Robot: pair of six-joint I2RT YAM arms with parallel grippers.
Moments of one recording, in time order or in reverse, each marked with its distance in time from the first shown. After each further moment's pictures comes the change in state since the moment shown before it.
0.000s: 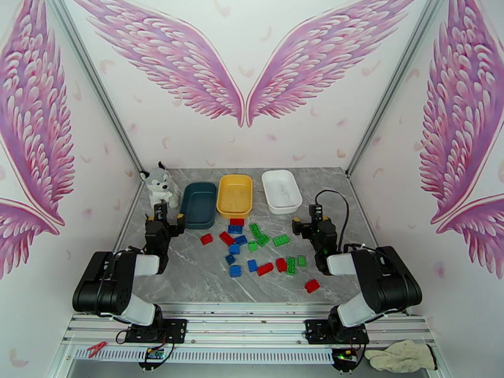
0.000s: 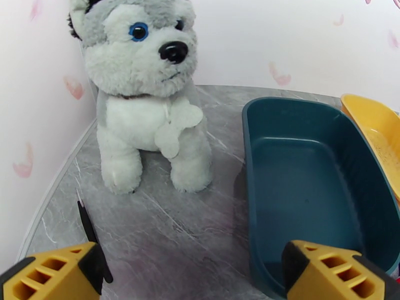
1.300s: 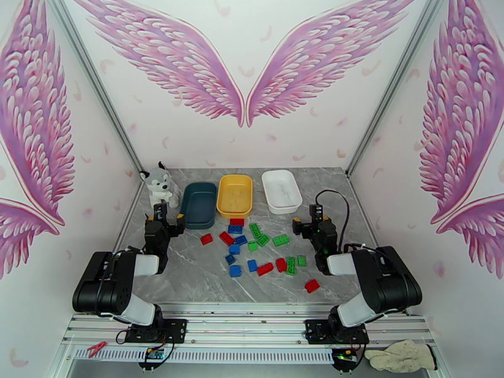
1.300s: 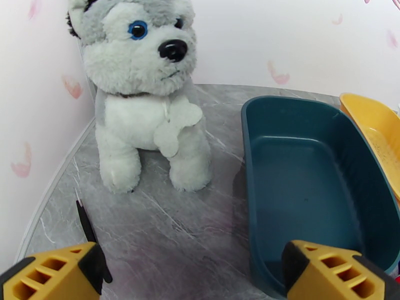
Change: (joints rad) left arm 0.006 0.000 0.000 -0.004 0.012 0.000; right arm -0.002 0.000 0.000 0.000 0.000 0.000
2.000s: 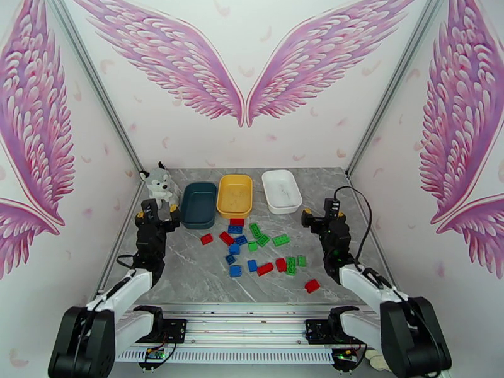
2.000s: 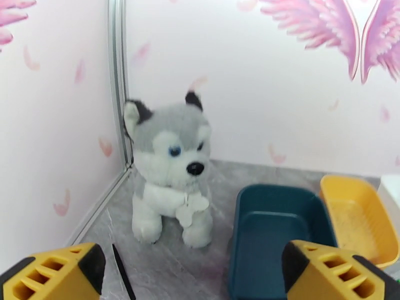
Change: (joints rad) left arm -0.123 -0.536 -0.002 -0.285 -0.205 -0.089; right arm 0.000 -0.491 0.054 -0.431 0.143 0.152
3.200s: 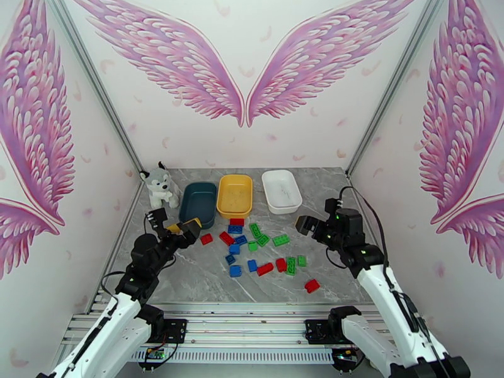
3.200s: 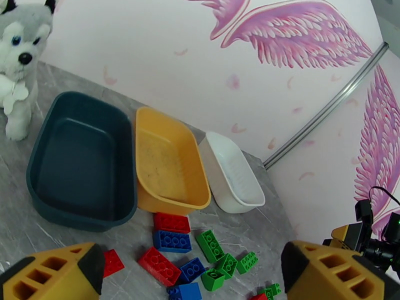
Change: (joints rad) left arm -0.175 -0.328 0.005 -0.464 0.455 -0.619; right arm 0.013 -0.112 0.352 -0.956 -0.447 0.357
